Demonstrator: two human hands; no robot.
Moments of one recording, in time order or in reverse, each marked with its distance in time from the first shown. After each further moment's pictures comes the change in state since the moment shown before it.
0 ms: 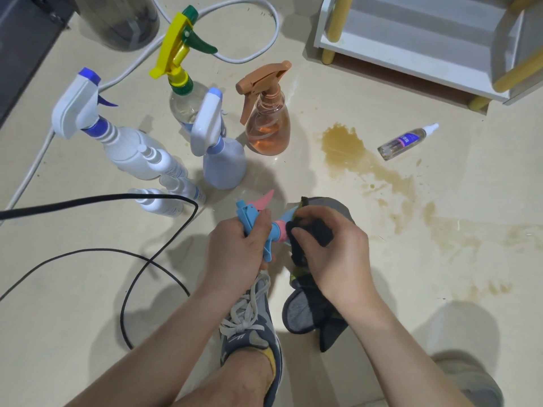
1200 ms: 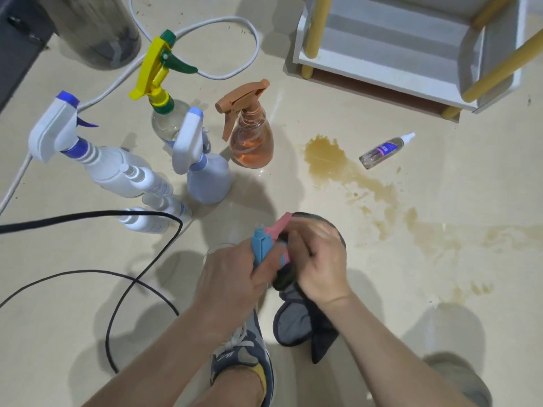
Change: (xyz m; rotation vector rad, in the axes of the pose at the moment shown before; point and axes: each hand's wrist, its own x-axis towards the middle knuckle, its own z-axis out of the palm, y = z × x) left_hand -0.010 -0.005 -0.001 0.364 -0.077 0.462; right_hand 0.017 0.047 0.011 -0.106 0.038 -0.325
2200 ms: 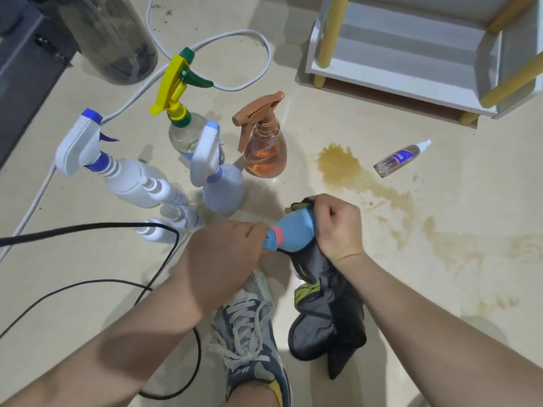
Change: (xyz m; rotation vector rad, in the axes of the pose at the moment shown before) left_hand 0.047 -0.034 -0.033 0.711 -0.025 0.537; right_hand 0.066 0.019 0.010 0.002 0.093 0.206
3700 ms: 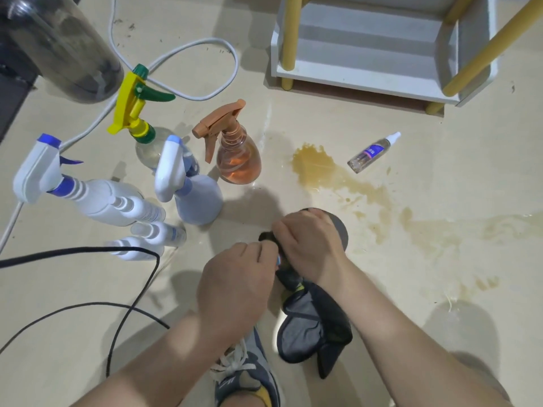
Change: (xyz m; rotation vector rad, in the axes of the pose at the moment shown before) left_hand 0.006 0.062 -0.007 0.047 0.052 -0.026; right_hand -0.018 -0.024 -0.022 -0.416 -0.404 -0.152
